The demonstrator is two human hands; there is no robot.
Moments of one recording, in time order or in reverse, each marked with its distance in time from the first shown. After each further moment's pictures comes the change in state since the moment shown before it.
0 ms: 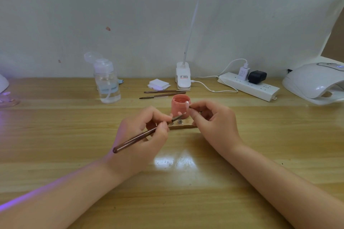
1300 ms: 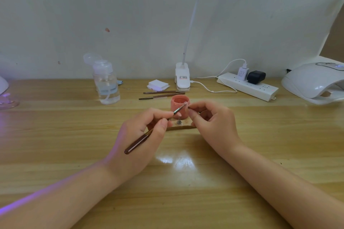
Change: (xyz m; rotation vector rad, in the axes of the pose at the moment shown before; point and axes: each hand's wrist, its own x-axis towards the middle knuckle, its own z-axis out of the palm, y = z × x) left_hand -0.002 -0.003 0.000 -0.019 -0.049 -0.043; right_hand -0.002 -0.006 0.000 0.026 -0.003 0.016
